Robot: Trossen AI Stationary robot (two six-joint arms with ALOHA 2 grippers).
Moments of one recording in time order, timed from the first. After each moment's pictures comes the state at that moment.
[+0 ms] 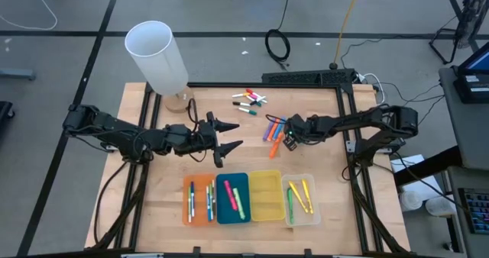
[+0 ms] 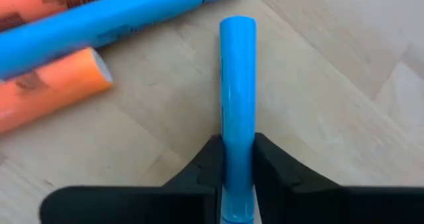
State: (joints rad) left arm -0.14 1.31 0.70 0.70 -0.34 -0.05; right arm -0.27 1.55 0.60 -0.40 0.37 0.55
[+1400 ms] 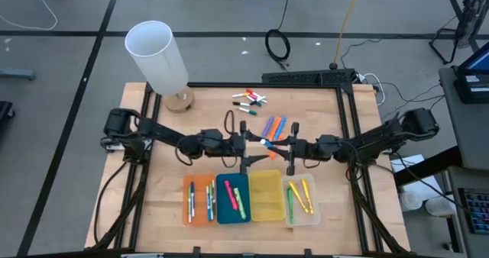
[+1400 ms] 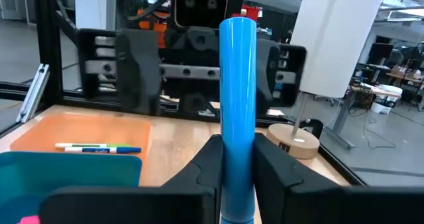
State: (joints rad) left arm -0.07 1.77 0.89 0.97 -0.05 0.12; right arm 0.16 1.30 0.39 0.97 0.28 -0.17
